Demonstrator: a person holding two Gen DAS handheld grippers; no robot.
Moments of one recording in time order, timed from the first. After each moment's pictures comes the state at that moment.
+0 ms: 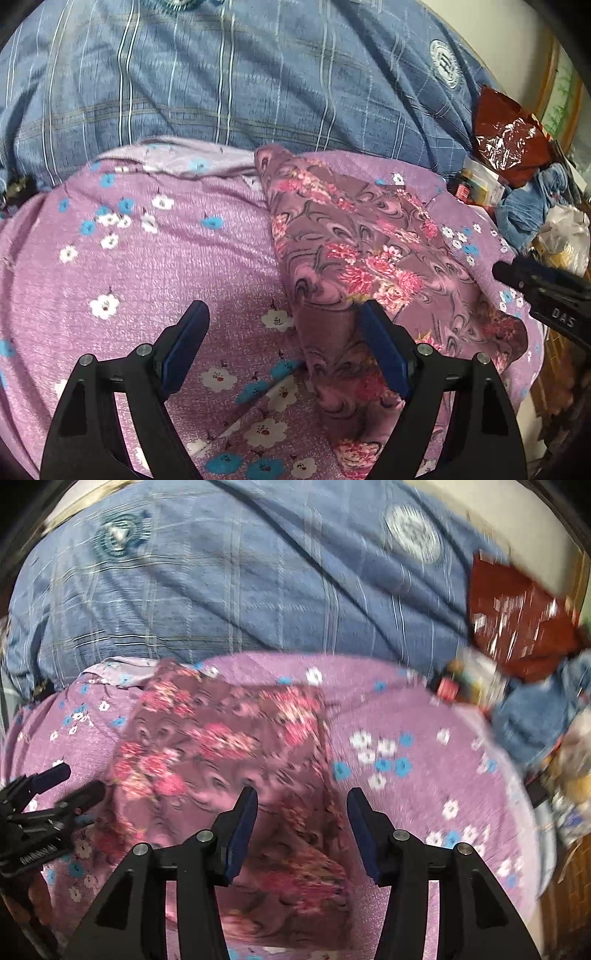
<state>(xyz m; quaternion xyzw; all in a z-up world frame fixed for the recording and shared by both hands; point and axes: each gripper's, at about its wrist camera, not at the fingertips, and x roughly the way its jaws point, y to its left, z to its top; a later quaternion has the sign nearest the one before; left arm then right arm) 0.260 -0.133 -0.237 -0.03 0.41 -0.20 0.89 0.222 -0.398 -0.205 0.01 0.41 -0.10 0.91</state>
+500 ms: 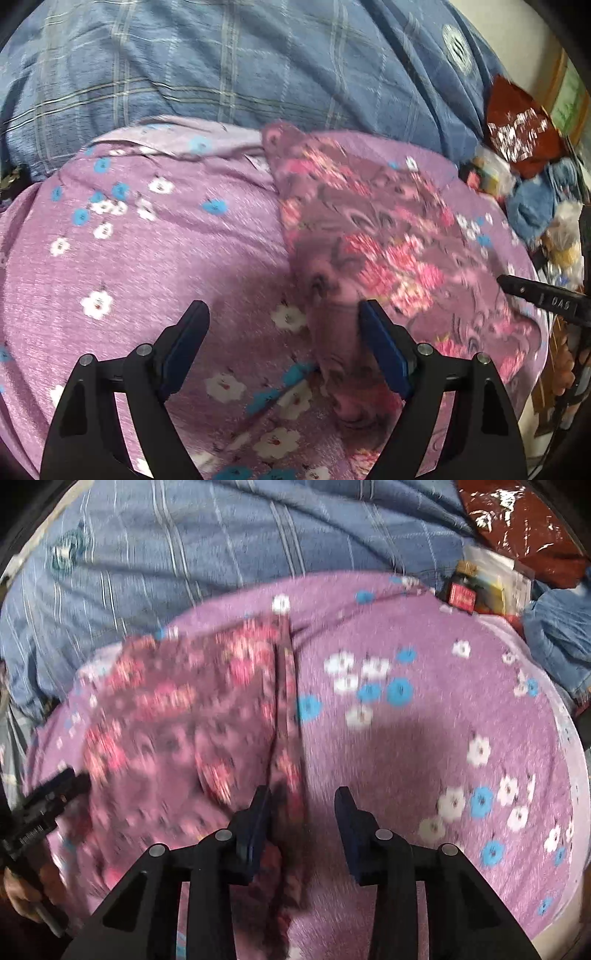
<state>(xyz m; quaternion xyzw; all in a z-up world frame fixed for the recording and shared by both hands) 0.273 -0.132 -0.247 -0.02 0.44 -0.19 0.88 0.231 -0.469 -0.246 0.13 0.47 -0.04 0.87</state>
